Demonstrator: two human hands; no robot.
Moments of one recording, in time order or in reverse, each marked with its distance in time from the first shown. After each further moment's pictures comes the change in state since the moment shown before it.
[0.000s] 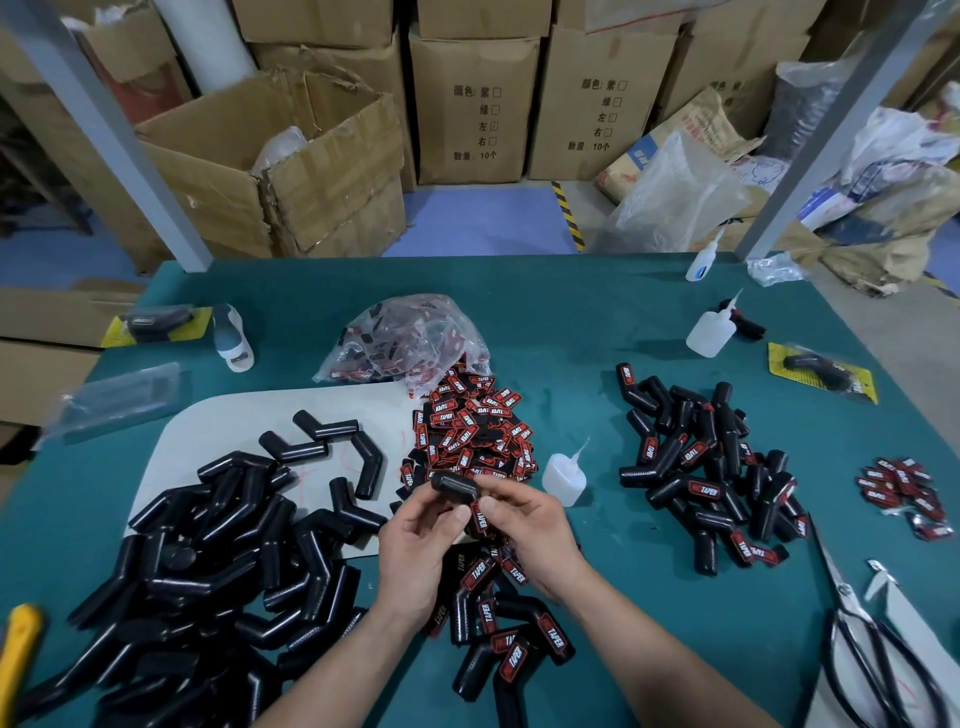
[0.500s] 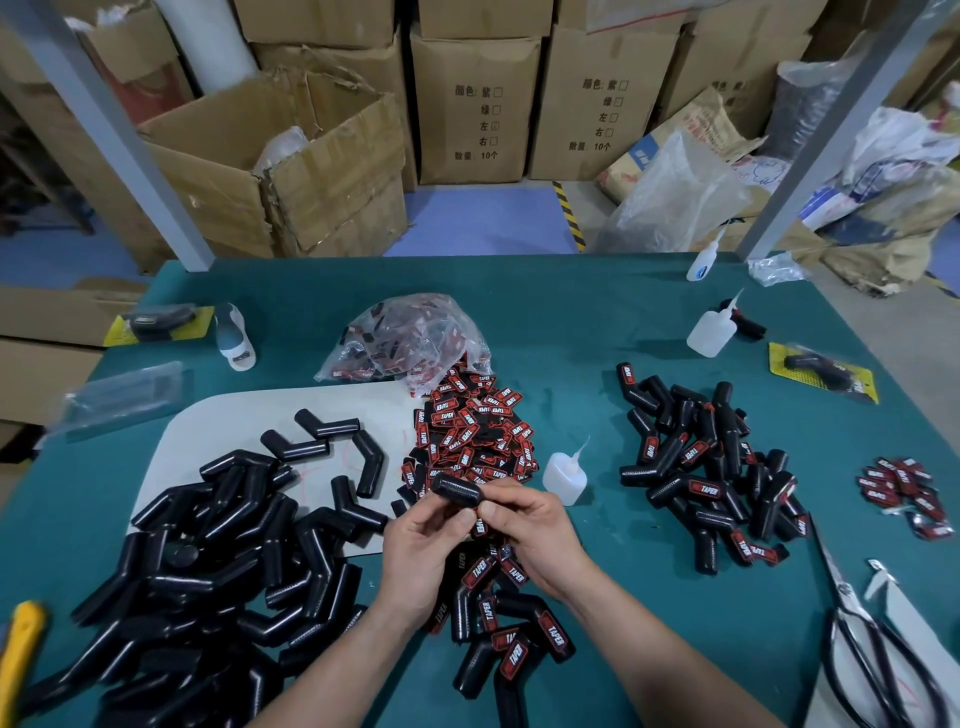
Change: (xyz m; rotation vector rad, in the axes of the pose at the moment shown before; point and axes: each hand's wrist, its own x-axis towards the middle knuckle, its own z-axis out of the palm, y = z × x) left_hand -0.004 0.008 0.001 0.028 -0.091 -0.029; right_hand 0.006 0.004 -0.005 0.136 -0.033 0.023
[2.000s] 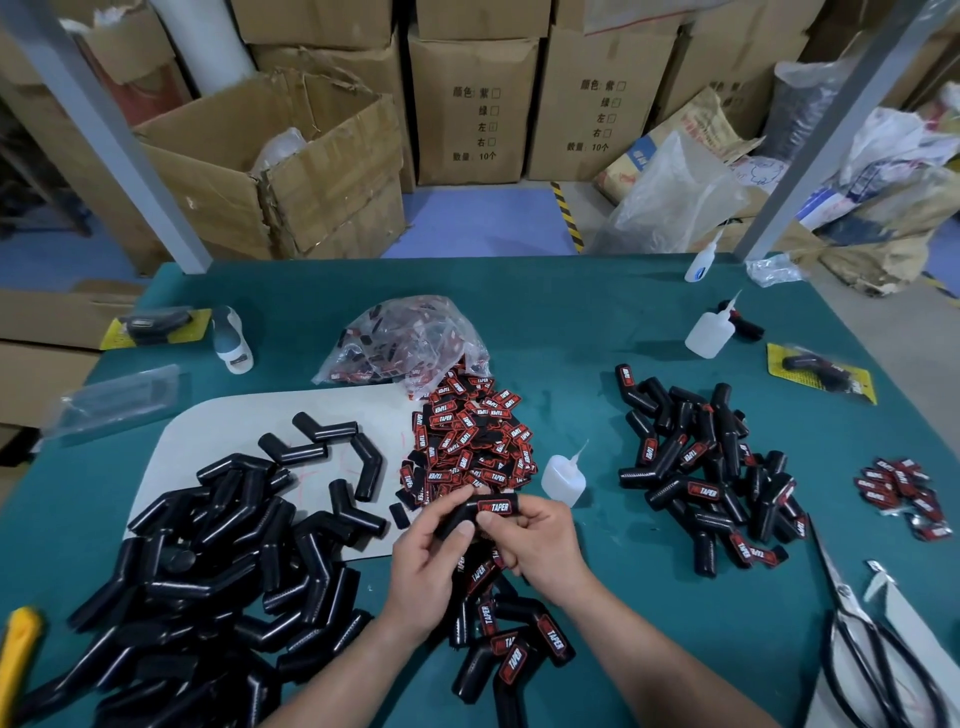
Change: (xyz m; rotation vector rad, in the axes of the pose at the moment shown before) left_hand -0.011 -0.004 0.002 0.204 -0.029 0.112; right_hand -0.016 -0.005 0.001 -0.441 0.125 -0.027
